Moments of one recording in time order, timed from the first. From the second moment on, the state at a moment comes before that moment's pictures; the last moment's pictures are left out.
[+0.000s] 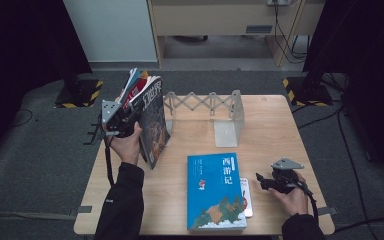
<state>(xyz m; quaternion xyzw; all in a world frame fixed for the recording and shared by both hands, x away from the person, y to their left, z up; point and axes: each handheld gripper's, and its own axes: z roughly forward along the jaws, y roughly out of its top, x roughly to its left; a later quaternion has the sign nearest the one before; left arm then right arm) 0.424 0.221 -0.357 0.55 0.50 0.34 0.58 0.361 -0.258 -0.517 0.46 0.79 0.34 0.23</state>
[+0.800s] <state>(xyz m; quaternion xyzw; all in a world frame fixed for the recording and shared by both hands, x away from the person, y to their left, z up) 0.438 0.221 -0.360 0.56 0.50 0.36 0.56 0.362 -0.258 -0.516 0.45 0.79 0.34 0.24</state>
